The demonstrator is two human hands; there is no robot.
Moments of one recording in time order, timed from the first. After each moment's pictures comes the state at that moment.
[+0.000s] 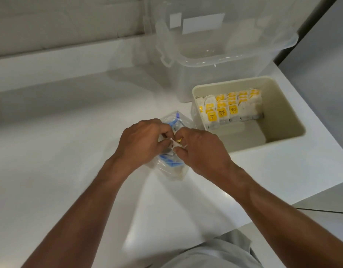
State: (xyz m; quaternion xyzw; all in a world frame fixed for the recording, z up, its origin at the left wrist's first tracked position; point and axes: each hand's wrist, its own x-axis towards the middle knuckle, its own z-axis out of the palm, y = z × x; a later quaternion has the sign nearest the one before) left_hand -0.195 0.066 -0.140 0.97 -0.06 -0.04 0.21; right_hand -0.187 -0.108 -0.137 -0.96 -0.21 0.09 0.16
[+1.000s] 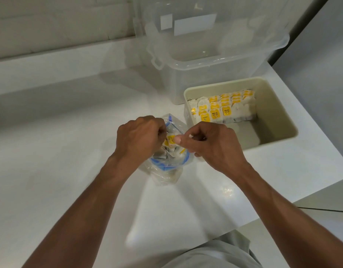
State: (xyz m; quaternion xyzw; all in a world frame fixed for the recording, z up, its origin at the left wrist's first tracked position) left_hand -0.175 0.049 -0.142 0.99 -0.02 0.00 0.11; right_hand -0.173 -0.145 -0.117 -0.91 -0.05 0.14 0.39
